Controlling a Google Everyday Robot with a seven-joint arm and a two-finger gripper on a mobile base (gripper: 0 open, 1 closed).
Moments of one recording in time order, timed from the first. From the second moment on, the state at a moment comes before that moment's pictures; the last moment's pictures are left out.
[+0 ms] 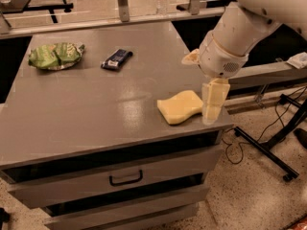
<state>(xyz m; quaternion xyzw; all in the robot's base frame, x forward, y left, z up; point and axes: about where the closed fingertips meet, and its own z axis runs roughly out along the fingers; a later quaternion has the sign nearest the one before) 0.526 -0.111 0.887 -0.76 0.63 0.04 0.17</state>
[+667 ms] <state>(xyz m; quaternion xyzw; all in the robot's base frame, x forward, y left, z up) 0.543 -0.094 0.847 -0.77 0.62 0.09 0.15</state>
